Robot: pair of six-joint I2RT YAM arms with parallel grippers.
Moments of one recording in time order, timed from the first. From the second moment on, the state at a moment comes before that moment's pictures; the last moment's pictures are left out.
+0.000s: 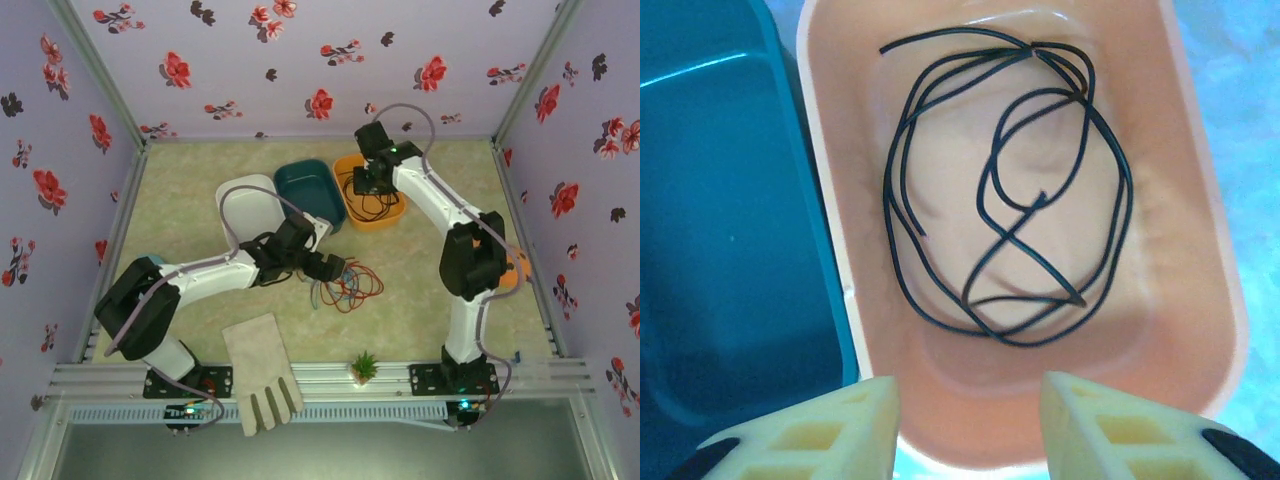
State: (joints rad) left arm -0.86 1.58 0.92 -0.12 0.07 -0.32; right arm 0.45 1.93 1.75 -0.91 0.10 0.36
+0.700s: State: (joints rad) left arm -0.86 1.69 1.01 -0.12 0.14 -0.35; right arm 0.45 1.44 1.03 -0.77 -0.04 0.56
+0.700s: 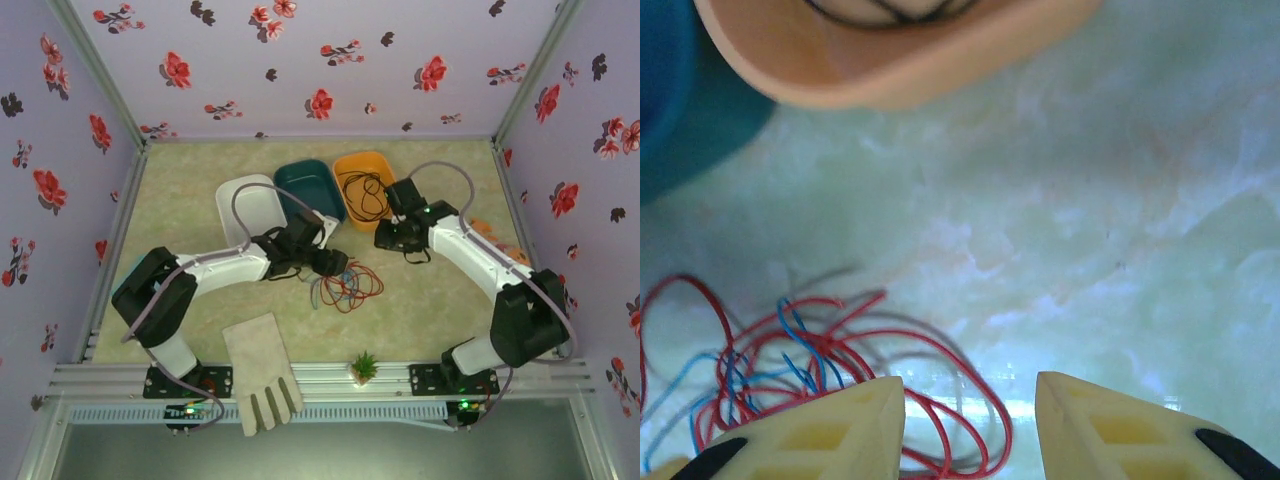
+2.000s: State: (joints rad) left arm -0.86 1.82 1.05 -0.13 0.16 -0.39; right arm 0.60 1.56 0.87 -0.62 -0.13 0.66
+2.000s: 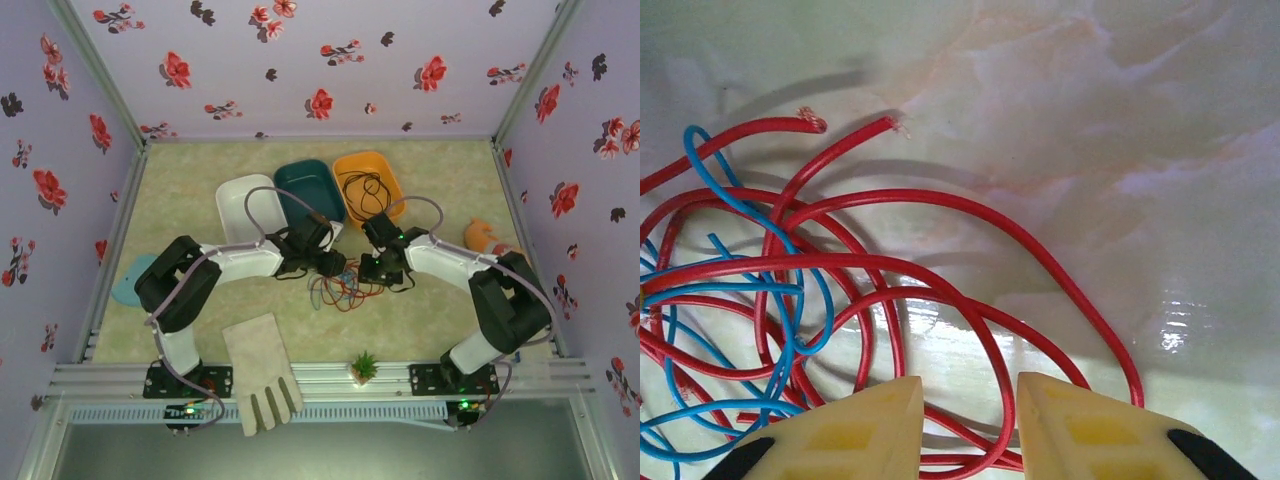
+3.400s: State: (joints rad) left arm -0.86 1.78 0.99 -0.11 0.16 -0.39; right arm 0.62 1.17 1.21 -0.91 0.10 0.54
